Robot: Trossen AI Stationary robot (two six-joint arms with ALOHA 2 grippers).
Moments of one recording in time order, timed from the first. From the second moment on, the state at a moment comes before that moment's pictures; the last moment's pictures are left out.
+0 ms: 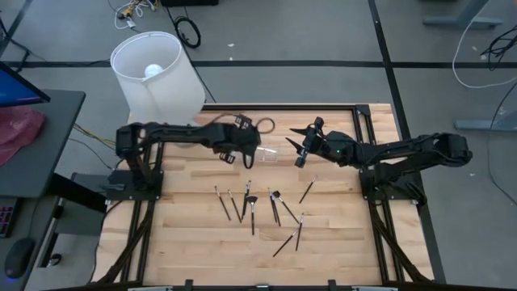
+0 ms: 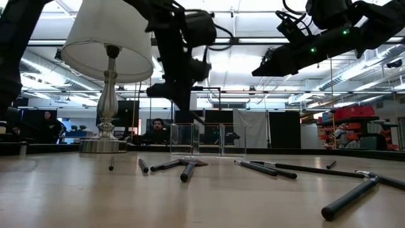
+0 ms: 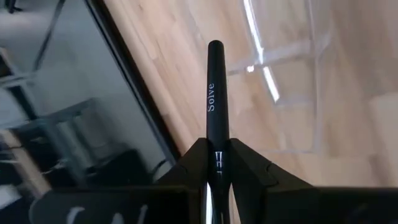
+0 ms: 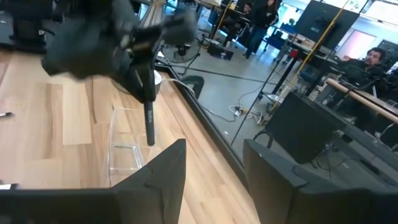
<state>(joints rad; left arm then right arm) 0.18 1.82 1.37 -0.75 -0.61 0.81 -0.15 1.20 0.50 0.51 0.38 -0.32</state>
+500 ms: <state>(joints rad) 0.07 1.92 1.37 -0.64 -0.94 1.30 -0.15 1.20 0.49 0.51 0.38 -0.32</state>
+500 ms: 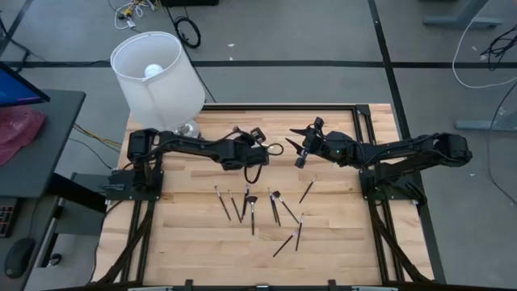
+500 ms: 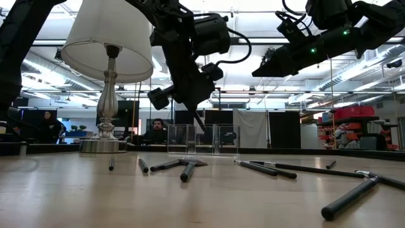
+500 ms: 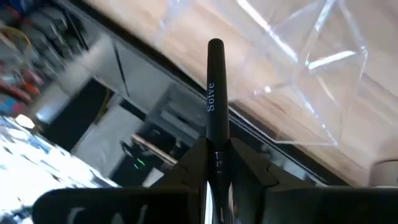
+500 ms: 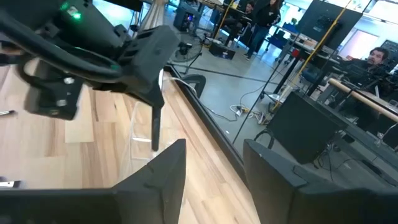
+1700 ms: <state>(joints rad) 0.01 1.92 1.37 -0.41 -1.07 1.23 -0.15 1.20 0.49 0.48 0.37 -0.32</state>
